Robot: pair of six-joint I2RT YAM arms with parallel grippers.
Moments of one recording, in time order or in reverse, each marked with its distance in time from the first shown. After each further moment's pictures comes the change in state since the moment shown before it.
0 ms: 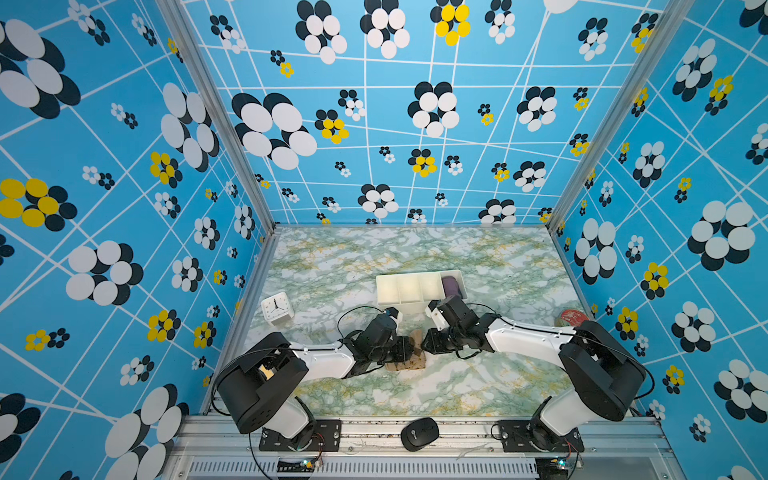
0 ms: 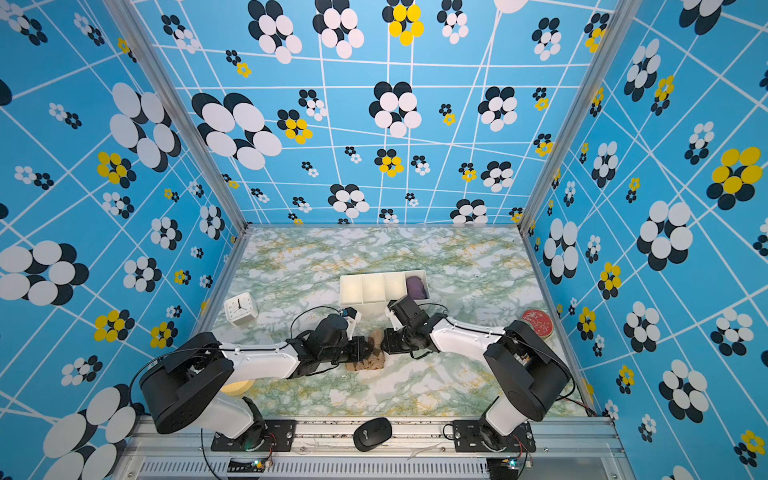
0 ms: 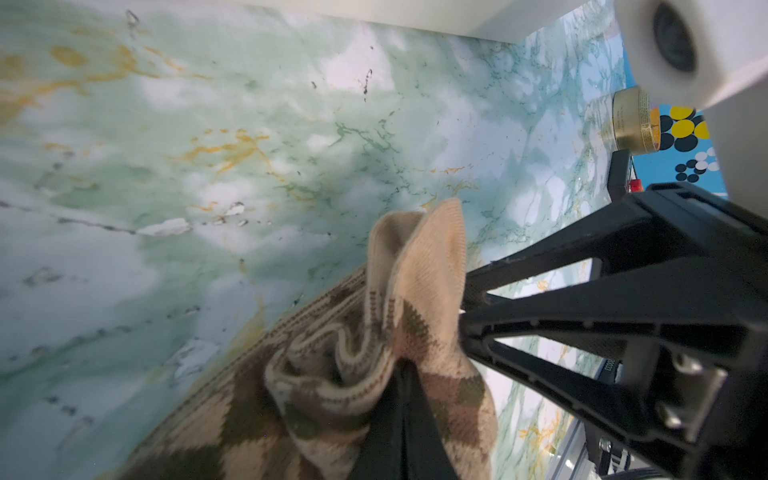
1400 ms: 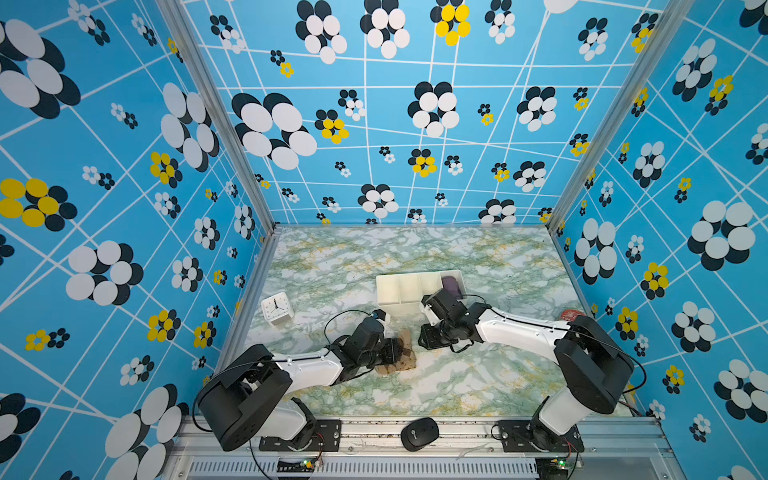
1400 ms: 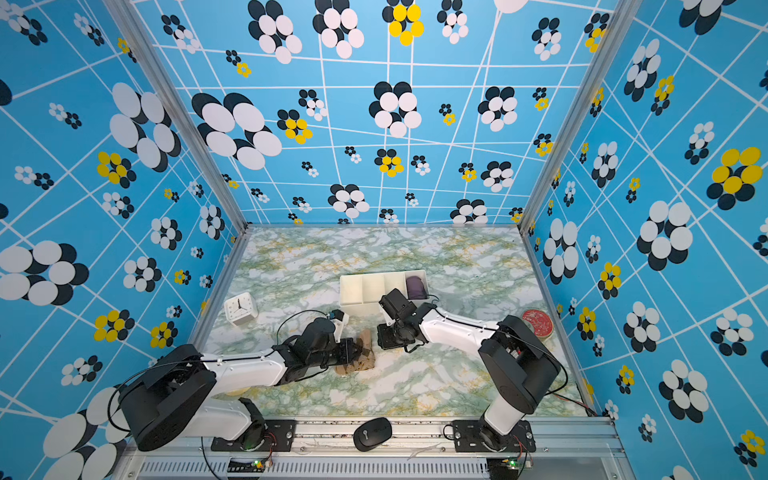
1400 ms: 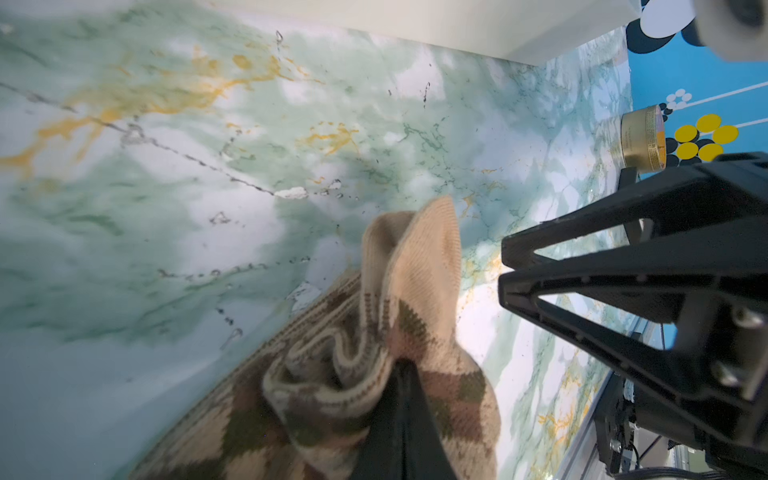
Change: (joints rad) left arm 0.056 -0.093 -0.098 0.016 -0.006 0.008; right arm 0.052 0.067 0.186 -0.211 0.132 -0.055
